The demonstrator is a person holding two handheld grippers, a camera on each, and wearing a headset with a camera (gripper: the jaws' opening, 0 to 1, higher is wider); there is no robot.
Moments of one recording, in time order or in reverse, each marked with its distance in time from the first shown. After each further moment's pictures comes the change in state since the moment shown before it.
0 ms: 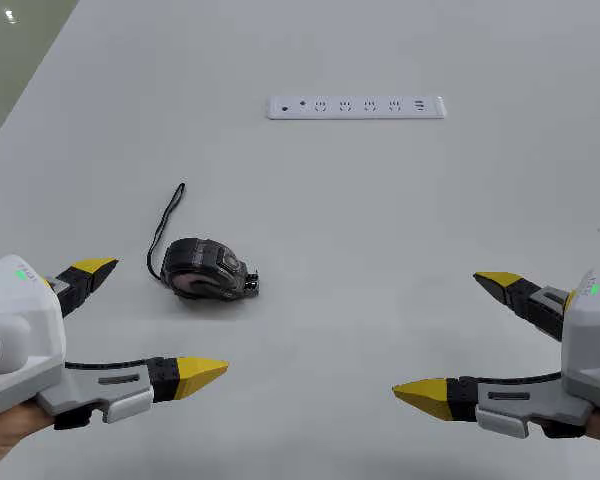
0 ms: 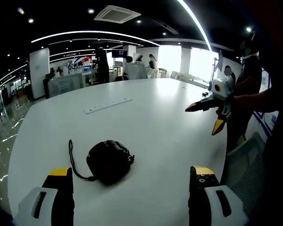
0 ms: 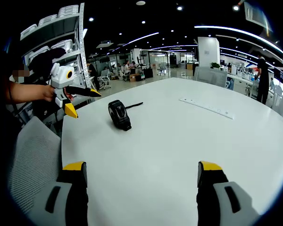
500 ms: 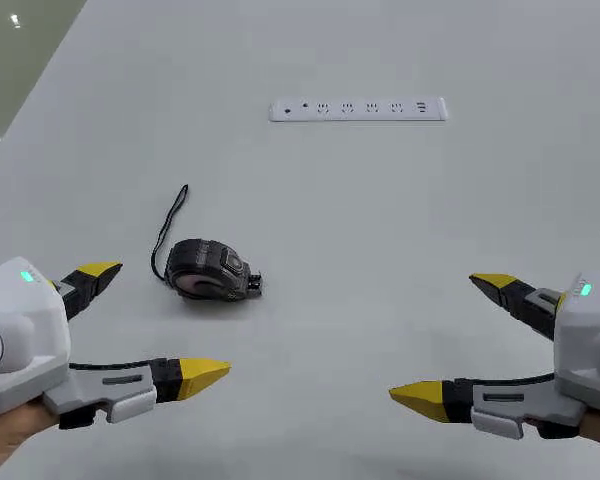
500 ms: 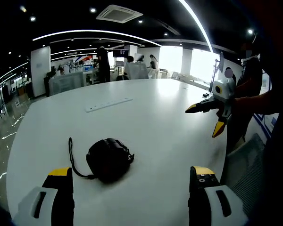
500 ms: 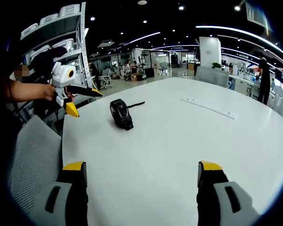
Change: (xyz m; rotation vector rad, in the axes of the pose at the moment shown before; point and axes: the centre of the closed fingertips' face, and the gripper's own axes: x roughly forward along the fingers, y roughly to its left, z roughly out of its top) left arm 0.000 0.000 -0.003 -0.020 0.000 0.002; right arm 0.003 0.004 -0.003 -0.006 0.007 0.010
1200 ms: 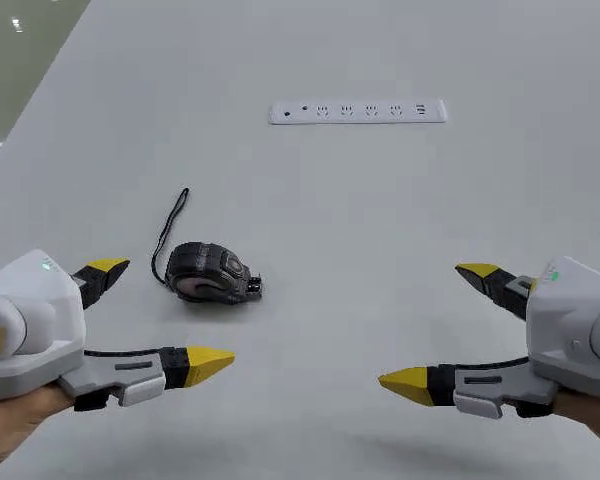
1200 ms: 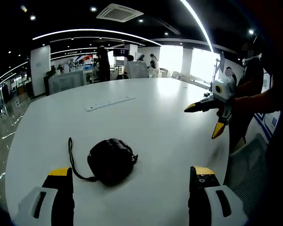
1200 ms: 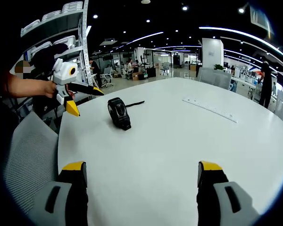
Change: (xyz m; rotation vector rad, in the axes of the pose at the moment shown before) left arm 0.011 0.007 -0.002 0.002 0.009 0.003; right arm 0.012 -0.005 0.001 -0.034 0.005 0.003
